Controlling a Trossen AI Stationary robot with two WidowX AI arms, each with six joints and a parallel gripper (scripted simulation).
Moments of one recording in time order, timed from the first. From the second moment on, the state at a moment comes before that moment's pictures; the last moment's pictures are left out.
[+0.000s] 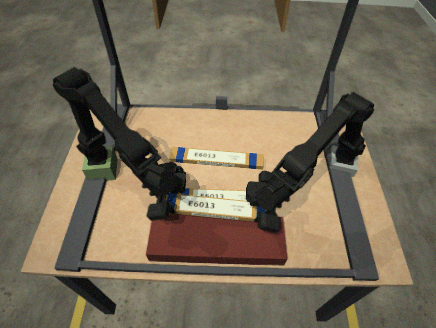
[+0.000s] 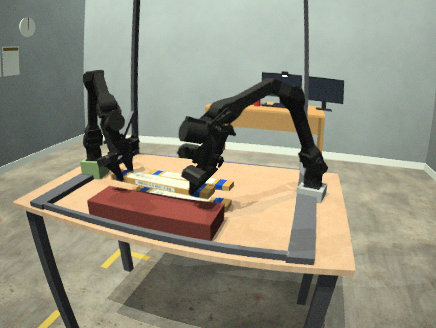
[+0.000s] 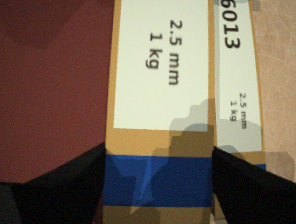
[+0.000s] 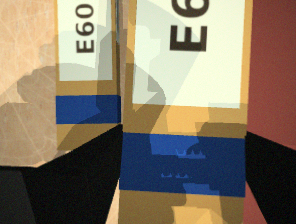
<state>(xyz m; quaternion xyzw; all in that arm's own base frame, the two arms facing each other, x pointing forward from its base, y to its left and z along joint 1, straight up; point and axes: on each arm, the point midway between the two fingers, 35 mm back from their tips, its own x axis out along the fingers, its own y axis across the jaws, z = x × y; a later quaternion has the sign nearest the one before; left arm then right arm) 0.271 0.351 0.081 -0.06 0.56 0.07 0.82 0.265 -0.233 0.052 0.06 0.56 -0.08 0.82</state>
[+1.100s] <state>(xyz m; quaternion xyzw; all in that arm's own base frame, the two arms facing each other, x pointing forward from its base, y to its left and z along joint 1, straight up) 0.258 0.406 0.079 -0.06 0.56 0.07 0.82 0.256 -0.290 0.050 0.06 0.56 -0.08 0.82</state>
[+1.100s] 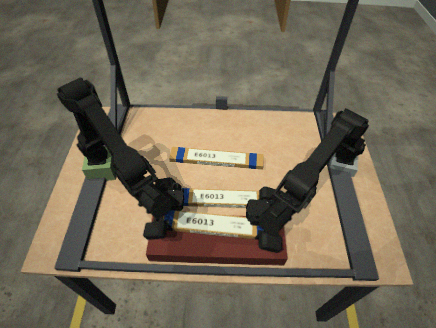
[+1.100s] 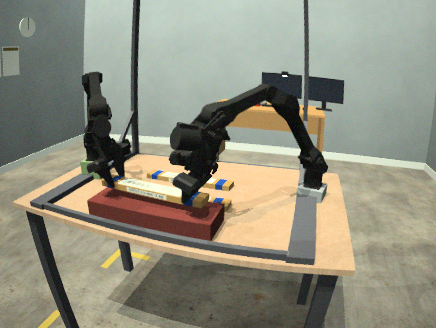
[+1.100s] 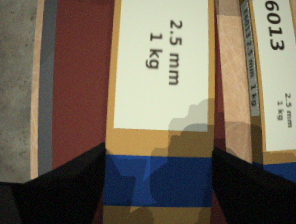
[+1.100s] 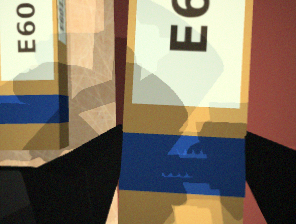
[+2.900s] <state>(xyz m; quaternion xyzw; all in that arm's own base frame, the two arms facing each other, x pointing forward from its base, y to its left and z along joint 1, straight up) 0.235 0.457 0.085 -0.07 0.55 0.09 0.82 0.254 -0.359 0.052 0.05 0.56 -0.06 0.83</state>
